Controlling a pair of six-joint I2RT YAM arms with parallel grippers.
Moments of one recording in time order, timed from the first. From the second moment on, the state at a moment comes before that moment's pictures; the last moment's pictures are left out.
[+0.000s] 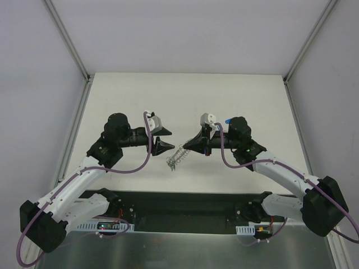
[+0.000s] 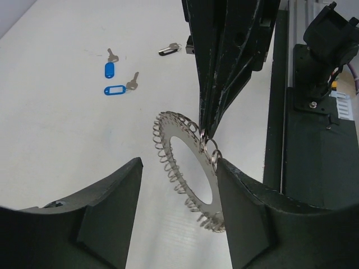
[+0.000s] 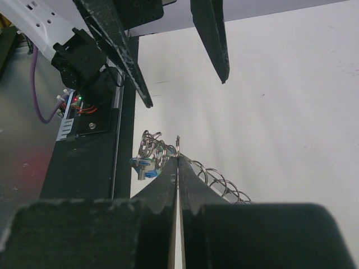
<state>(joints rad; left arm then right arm) -0.52 0.92 0.75 -0.08 0.81 0.16 0.66 1.16 0.68 0.33 -0.86 0.01</state>
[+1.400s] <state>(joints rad) -0.60 1.02 0.78 -0.20 0.73 0.19 0.71 1.13 0.76 0.12 -0.76 -0.16</state>
